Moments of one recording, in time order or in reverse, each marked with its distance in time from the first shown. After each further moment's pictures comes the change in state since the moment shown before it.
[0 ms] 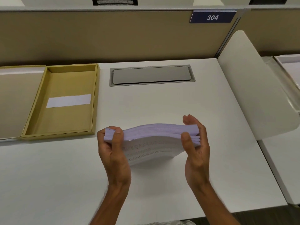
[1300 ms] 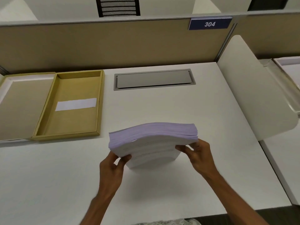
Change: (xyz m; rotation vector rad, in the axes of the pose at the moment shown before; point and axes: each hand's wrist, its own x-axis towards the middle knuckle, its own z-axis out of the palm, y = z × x) left_hand -0.002 -0.062 -0.083 0.561 -0.302 -0.012; right_hand 0.016 0.044 -0.057 -0.310 -0.276 0.015
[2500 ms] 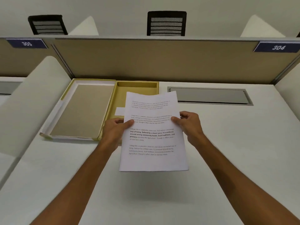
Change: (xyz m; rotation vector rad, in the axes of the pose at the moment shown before) left_hand 0.188 -0.008 -0.227 -0.211 0.075 -0.339; right_hand 0.150 -0.065 0.270 0.082 -0.022 0.311
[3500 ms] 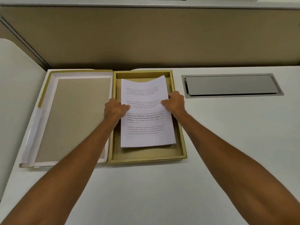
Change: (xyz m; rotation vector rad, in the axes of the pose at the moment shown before) left_hand 0.260 -0.001 -0.019 0.637 -0.003 -0.088; right_hand 0.198 0.013 0.169 -0.645 0.131 0.114
